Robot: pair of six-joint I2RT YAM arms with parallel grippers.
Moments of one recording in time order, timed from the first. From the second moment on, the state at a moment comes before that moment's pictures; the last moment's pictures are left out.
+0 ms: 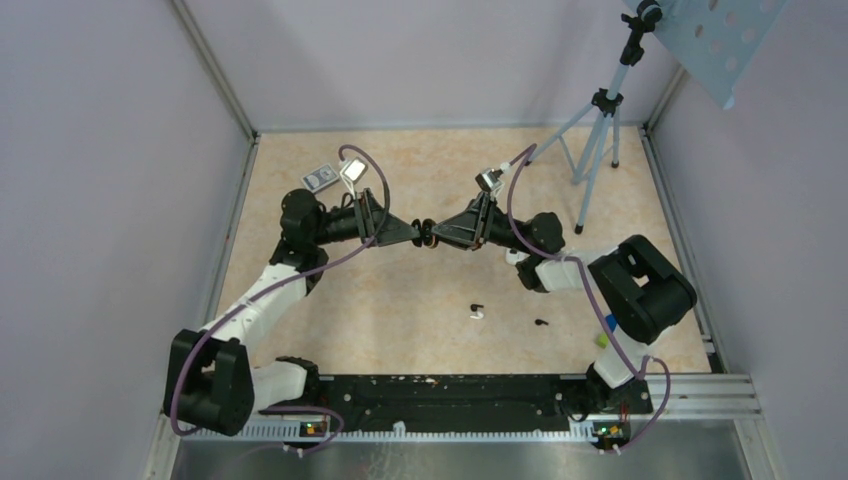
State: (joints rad) left arm -0.26 1.19 0.70 0.58 1.11 -1.13; right arm 0.58 1.70 0.68 1.49 -0.76 1.57
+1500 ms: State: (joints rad) left arm -0.25 1.20 0.78 0.36 1.08 -1.04; right arm 0.57 1.59 0.68 1.20 -0.72 1.39
